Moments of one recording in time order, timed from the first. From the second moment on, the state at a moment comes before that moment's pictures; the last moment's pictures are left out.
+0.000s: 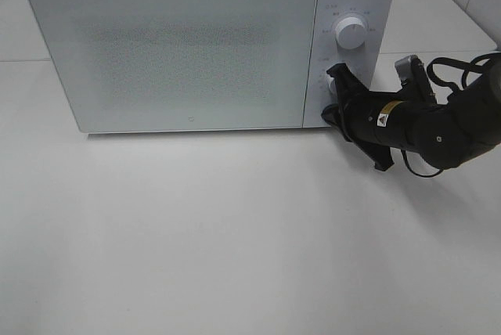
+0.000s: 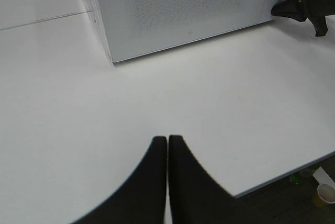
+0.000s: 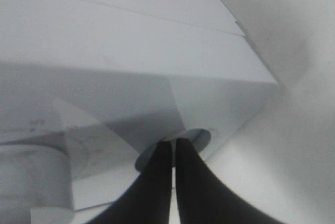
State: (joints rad) left arm -0.21 0.00 -0.50 -0.18 1.05 0.19; right arm 0.30 2.10 -0.85 -0.16 -0.69 1.38
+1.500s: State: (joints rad) left arm -0.21 0.00 -0.50 -0.18 1.05 0.19; right arm 0.30 1.99 -0.82 -0.14 -0.57 1.35
